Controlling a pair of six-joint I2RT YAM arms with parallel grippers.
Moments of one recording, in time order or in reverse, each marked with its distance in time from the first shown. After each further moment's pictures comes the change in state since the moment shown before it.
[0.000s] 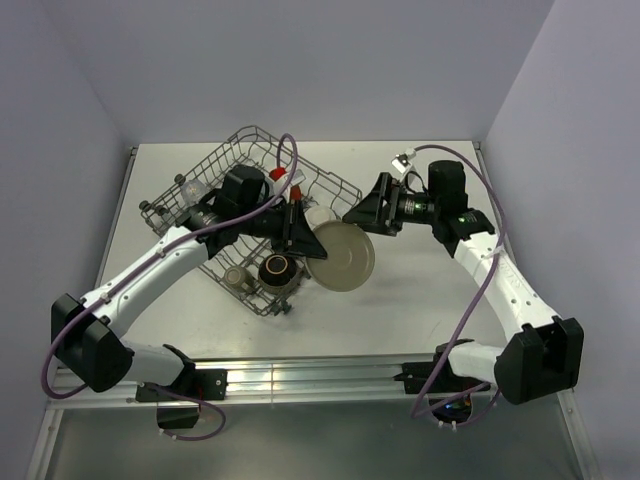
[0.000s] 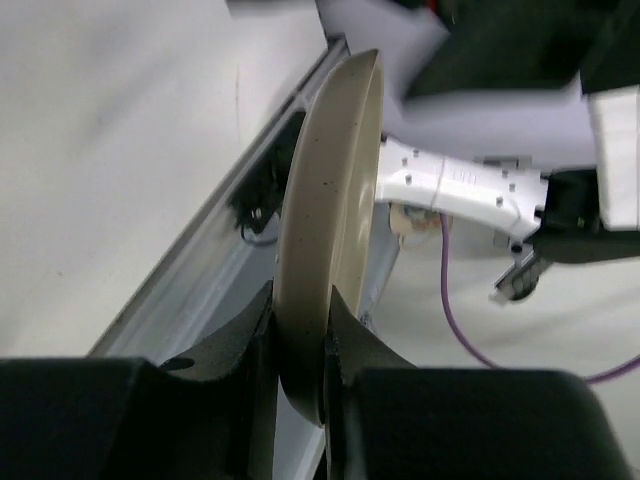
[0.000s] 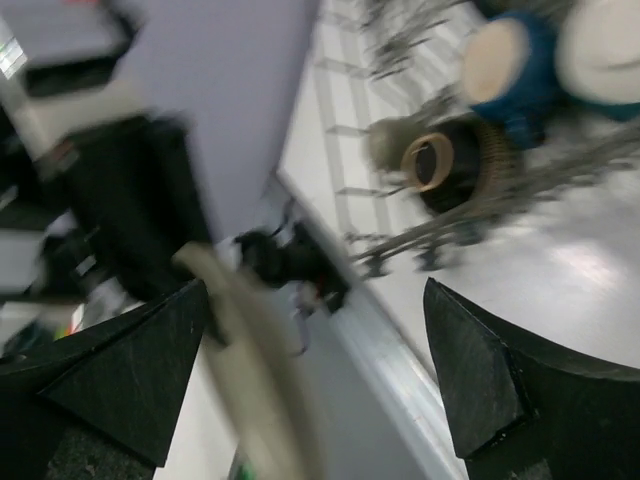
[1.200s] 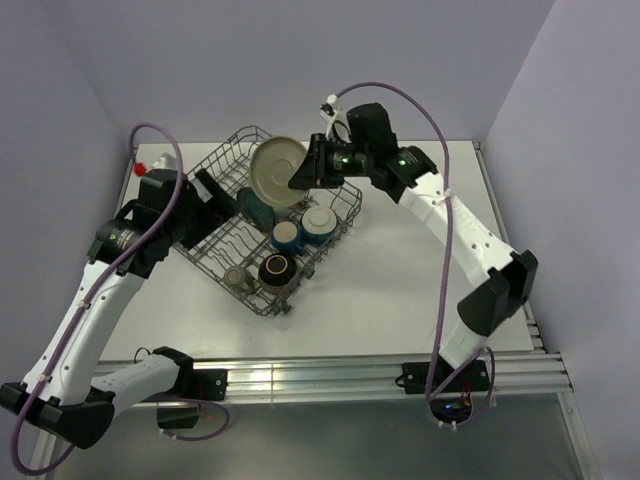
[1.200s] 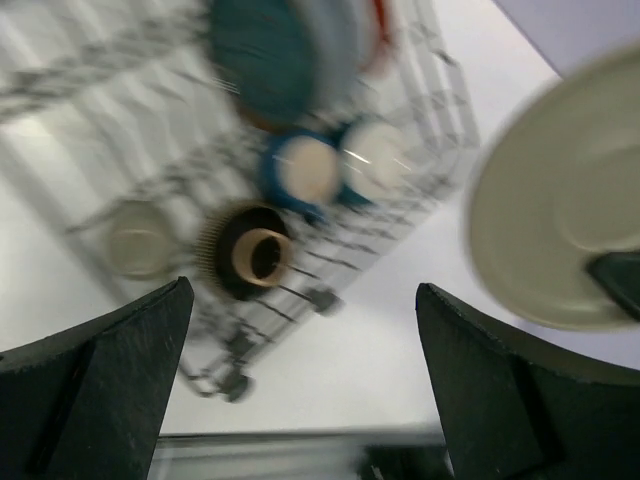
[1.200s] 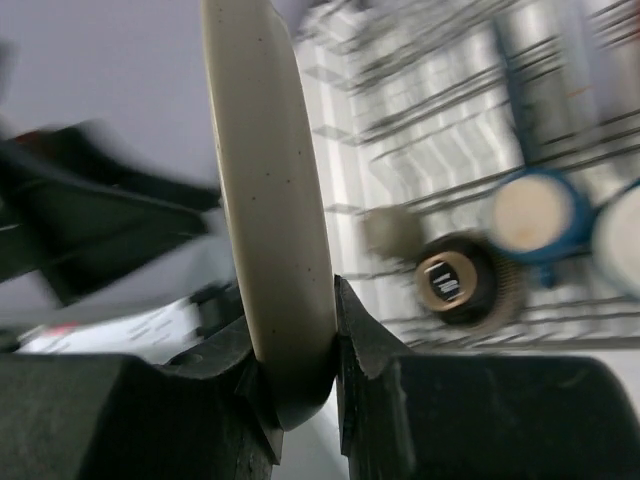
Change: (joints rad) left arm 0.223 -0.304 0.063 -0.374 -0.826 -0.134; right arm 0.362 0.412 0.717 -0.251 0.349 -0.109
